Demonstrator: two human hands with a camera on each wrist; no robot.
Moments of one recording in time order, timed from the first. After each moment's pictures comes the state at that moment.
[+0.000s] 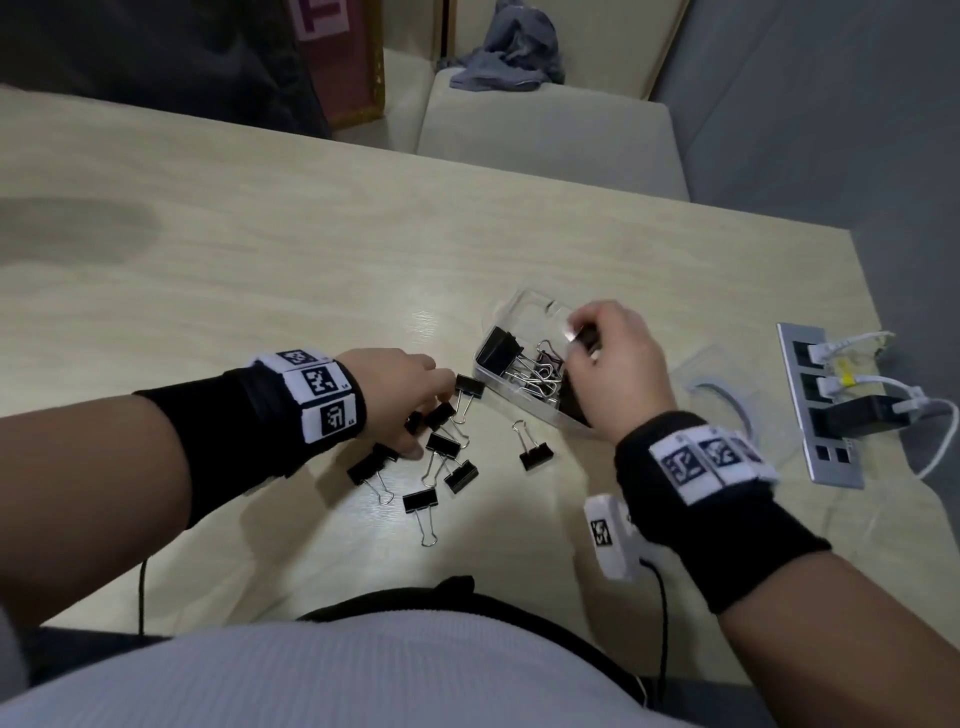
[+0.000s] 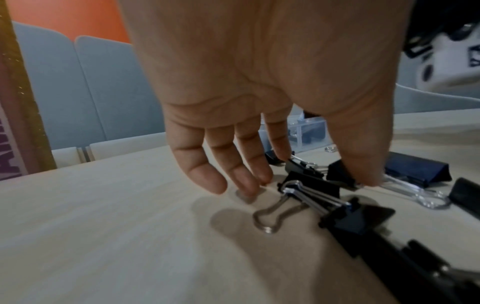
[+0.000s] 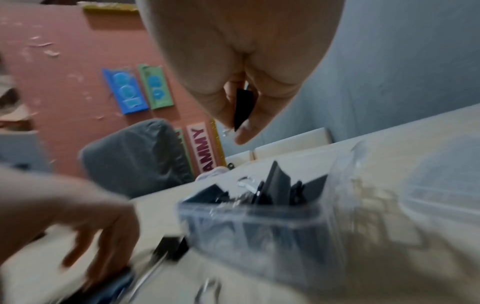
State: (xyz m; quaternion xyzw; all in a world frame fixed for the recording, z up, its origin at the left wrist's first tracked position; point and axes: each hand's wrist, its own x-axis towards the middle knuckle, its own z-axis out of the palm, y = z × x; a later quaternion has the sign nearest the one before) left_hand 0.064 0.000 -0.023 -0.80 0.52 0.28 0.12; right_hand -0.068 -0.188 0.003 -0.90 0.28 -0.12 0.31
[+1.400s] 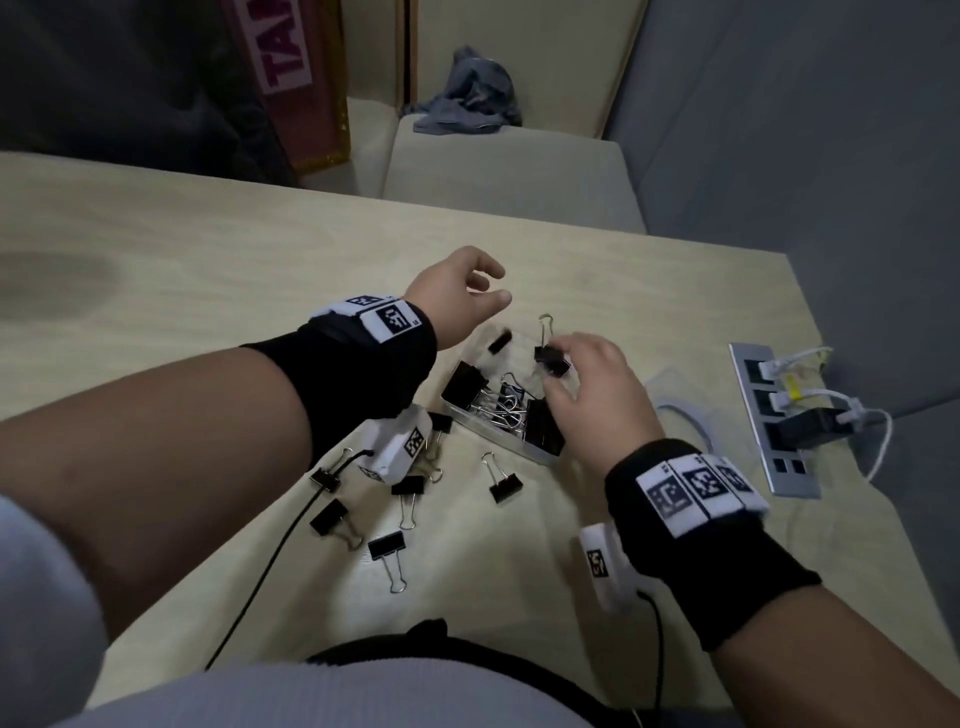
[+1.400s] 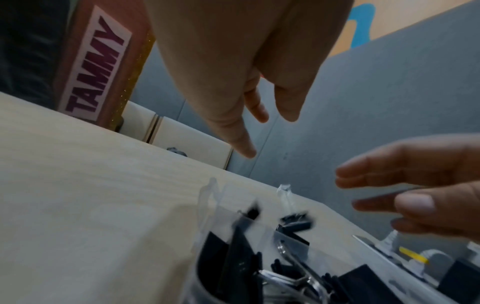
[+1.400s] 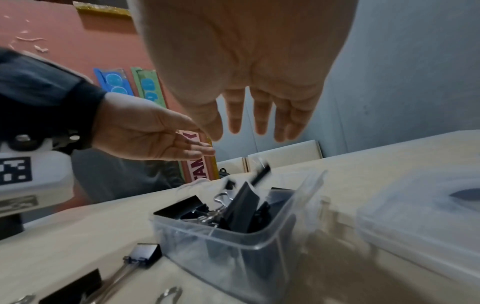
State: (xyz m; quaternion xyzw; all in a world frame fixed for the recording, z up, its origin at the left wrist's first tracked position) left_hand 0.087 -0.109 0.015 -0.81 0.26 0.25 -0.46; right_hand -0.084 -0.208 0.006 -0.92 0.28 -0.05 0.27
